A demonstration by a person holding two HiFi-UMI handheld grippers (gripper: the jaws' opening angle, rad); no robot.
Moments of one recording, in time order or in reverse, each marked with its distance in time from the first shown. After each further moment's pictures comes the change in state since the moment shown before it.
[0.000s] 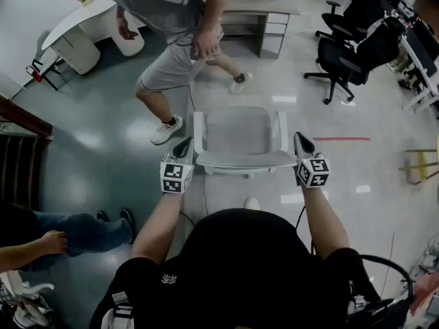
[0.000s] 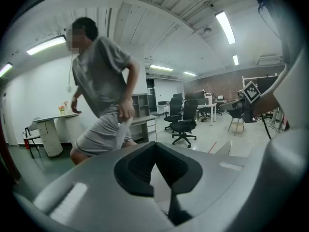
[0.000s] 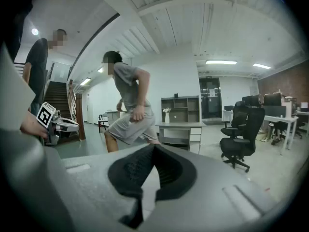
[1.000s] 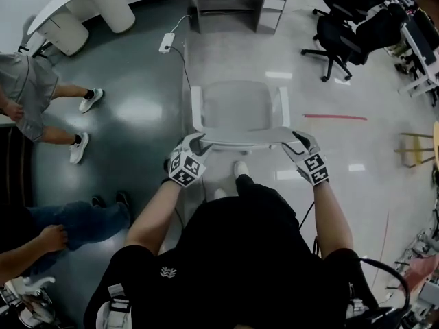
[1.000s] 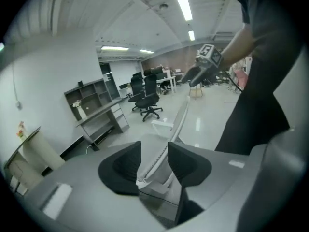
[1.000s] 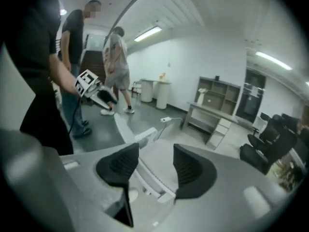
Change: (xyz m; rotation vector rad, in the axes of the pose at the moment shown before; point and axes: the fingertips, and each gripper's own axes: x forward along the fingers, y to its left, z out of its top) left arm -0.009 -0.063 -0.109 0.395 0.235 -0.384; right arm -0.019 0.093 -0.097 -0.363 0.315 0.322
